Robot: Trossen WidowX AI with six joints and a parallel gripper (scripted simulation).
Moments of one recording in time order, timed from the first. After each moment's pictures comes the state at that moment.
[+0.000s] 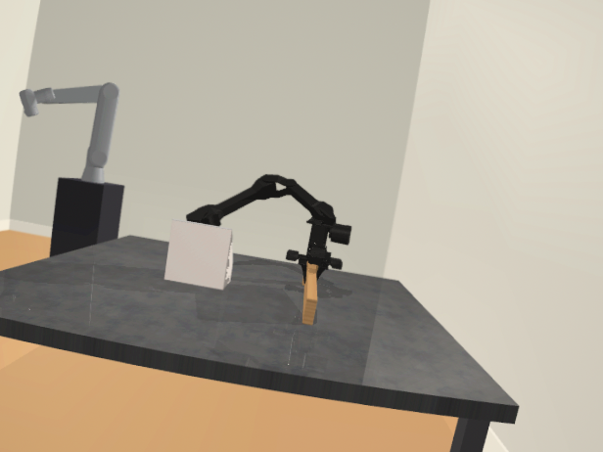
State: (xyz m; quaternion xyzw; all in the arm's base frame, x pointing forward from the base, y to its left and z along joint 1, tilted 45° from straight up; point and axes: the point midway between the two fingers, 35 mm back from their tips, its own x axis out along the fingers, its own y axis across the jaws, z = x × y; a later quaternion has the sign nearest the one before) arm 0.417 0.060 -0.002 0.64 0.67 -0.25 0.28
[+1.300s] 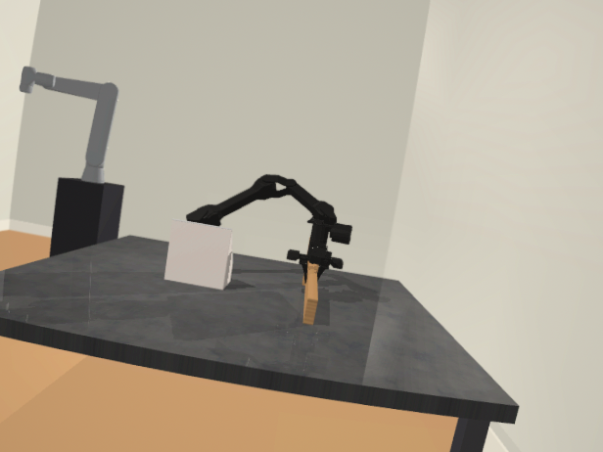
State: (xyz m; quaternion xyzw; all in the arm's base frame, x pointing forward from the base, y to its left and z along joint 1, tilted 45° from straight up) arm 0.419 0.061 0.001 0.64 0.67 -0.25 0.28
